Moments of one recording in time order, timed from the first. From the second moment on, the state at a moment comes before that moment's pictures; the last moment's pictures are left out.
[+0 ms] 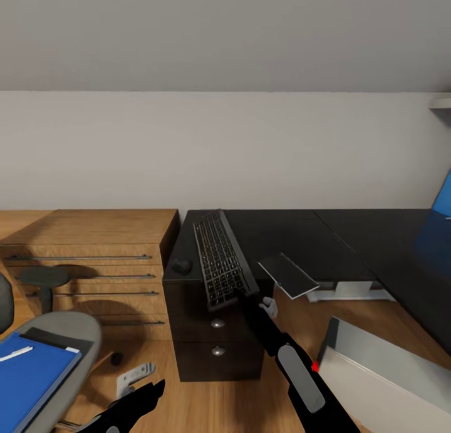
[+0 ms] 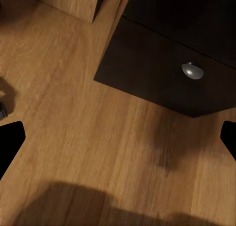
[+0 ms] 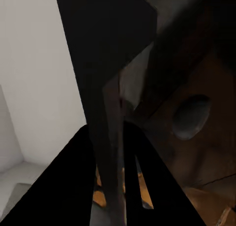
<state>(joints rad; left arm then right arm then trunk) 0.04 -0.09 0.04 -1.47 0.38 0.60 0.22 -0.38 0.11 0.24 -1.05 -1.15 0.17 0.30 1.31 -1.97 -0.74</state>
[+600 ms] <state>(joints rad) 0.04 -0.09 0.04 -1.47 0.37 0.60 0.23 -0.22 0.02 0.24 -1.37 -1.16 0.18 0.30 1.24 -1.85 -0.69</state>
